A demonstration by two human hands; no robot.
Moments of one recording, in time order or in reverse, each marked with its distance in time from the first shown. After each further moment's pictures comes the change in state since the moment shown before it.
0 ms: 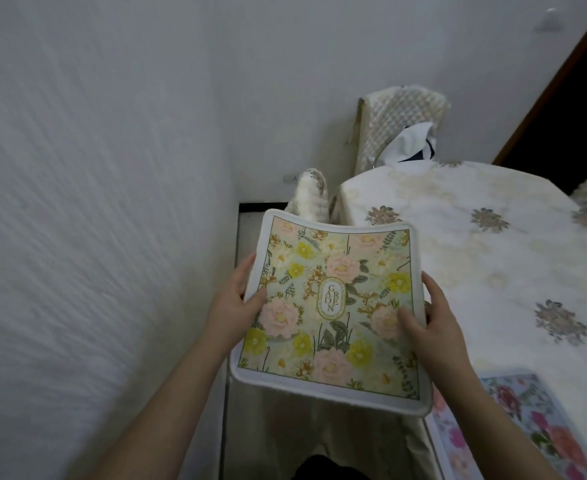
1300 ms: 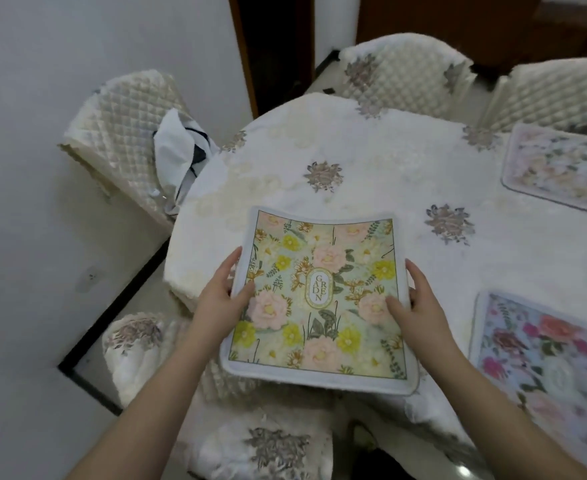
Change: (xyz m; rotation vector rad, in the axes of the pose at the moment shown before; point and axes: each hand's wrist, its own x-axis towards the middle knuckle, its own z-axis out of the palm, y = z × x) left_hand 0.400 0.068 0.266 0.340 -0.912 0.208; right_hand 0.188 0.068 -0.015 0.290 0.729 0.592
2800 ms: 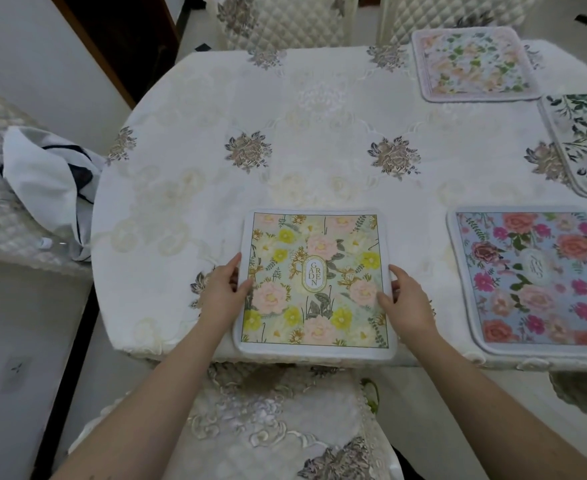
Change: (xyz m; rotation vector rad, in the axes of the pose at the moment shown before) left_hand 0.157 -0.090 0.060 0.444 -0.302 0.201; right_hand 0.013 0.092 0.060 -0.241 0.332 0.345
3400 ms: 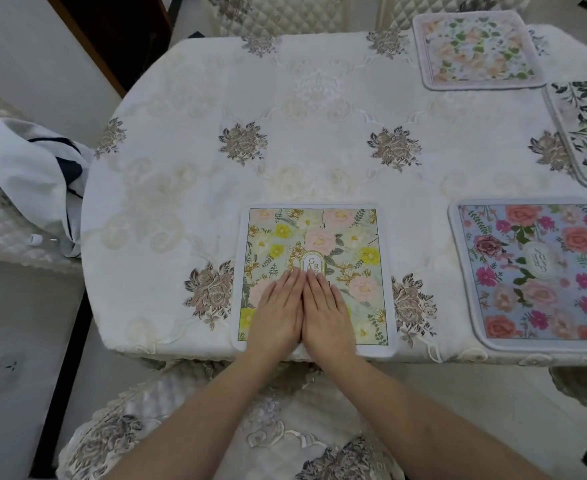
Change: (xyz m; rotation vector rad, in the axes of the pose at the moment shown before) left_hand -0.058 0.040 0.078 0.480 -0.111 0.542; right_hand -0.035 -0.040 0.125 -0.643 -0.061 -0.461
